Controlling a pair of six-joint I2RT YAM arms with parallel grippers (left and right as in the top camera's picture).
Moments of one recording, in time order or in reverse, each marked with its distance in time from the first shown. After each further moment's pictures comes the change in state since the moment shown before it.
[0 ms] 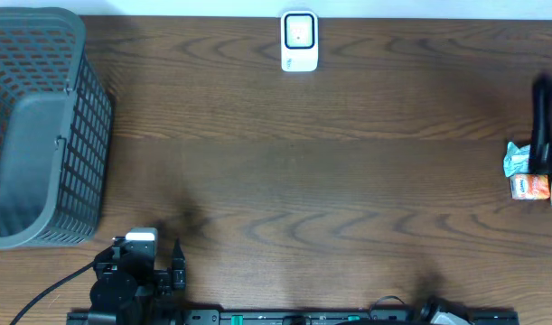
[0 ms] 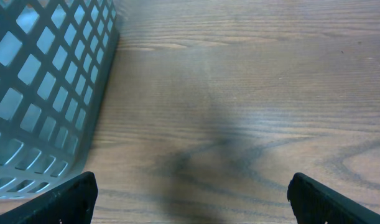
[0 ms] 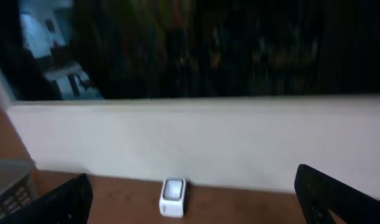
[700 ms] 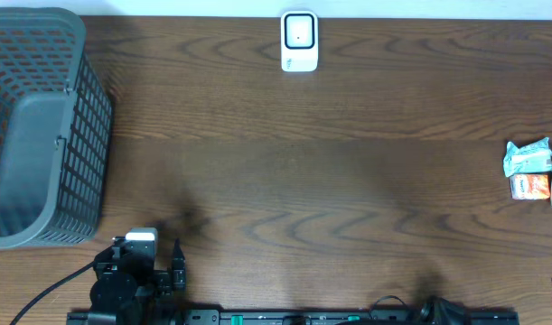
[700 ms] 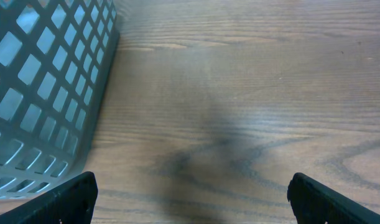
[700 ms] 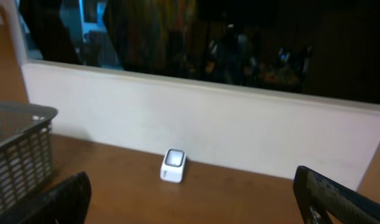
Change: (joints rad) left arm 0.000 0.000 0.000 0.000 0.000 0.000; right arm 0.003 -0.459 -0.150 -0.291 0.029 -0.151
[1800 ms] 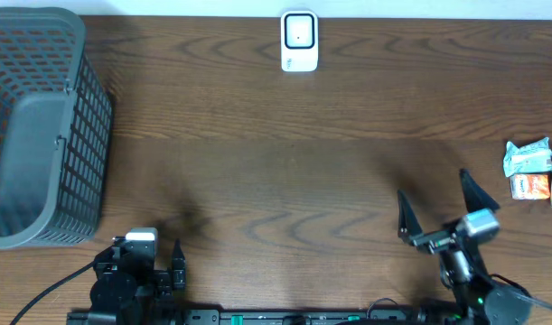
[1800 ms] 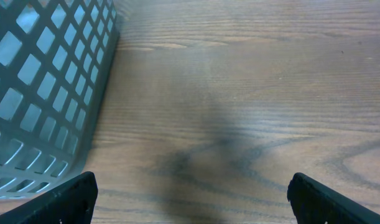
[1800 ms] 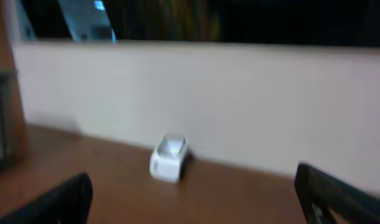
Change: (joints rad) left arm 0.000 0.000 0.000 0.000 0.000 0.000; right arm 0.261 -0.548 -1.770 1.392 0.136 0.100
